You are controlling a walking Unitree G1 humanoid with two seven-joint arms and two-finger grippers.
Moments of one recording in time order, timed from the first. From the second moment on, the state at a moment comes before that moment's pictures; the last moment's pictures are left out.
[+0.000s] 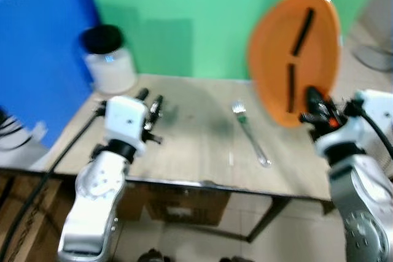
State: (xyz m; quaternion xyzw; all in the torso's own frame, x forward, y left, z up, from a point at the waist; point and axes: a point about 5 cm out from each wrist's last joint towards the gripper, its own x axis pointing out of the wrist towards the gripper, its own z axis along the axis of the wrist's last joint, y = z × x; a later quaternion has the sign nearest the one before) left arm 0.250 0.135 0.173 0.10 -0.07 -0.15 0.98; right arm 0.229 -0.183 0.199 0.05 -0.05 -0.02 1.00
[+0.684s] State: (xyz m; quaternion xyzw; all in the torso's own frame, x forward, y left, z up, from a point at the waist) left arm 0.259 0.129 0.179 0.09 -0.06 -0.16 0.98; right arm 0.234 -0.170 0.199 0.02 -0.06 -0.05 1.00
